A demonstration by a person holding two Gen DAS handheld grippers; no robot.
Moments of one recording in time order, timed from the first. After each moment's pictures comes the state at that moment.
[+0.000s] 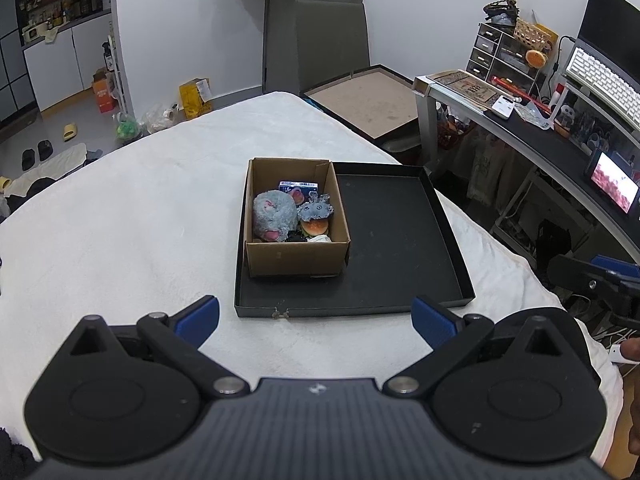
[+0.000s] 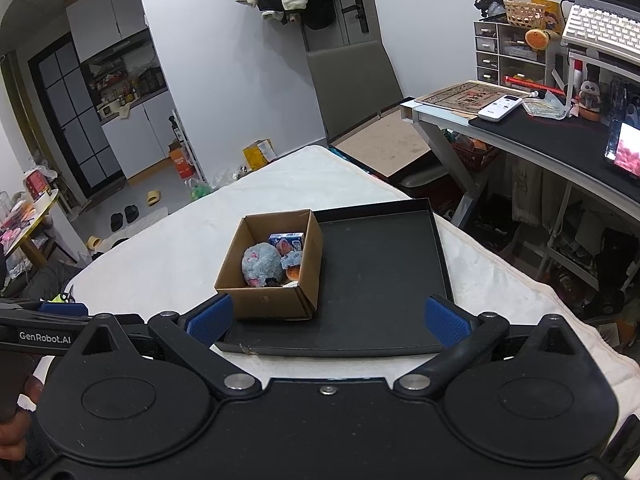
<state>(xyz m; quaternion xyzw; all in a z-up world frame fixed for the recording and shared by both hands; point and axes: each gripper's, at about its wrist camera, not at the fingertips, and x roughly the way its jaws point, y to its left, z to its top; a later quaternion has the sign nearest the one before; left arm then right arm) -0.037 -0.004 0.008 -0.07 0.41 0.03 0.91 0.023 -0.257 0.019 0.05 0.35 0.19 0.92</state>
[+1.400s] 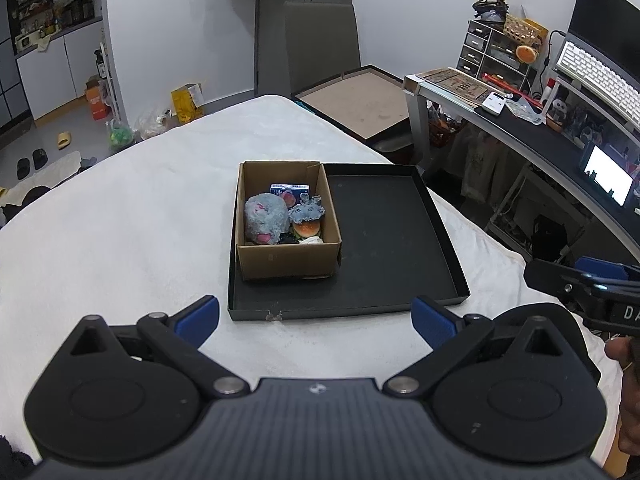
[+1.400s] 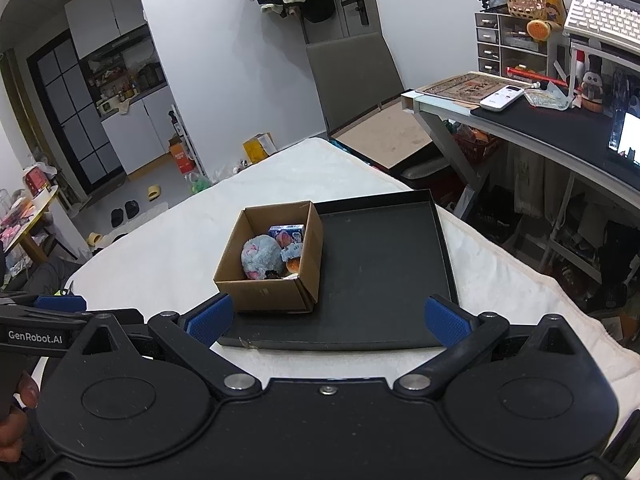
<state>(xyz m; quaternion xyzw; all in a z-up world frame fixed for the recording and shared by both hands) -0.036 -0.012 0.005 -0.06 0.41 0.02 0.91 0.026 -0.256 0.010 0.05 0.36 0.19 0.91</state>
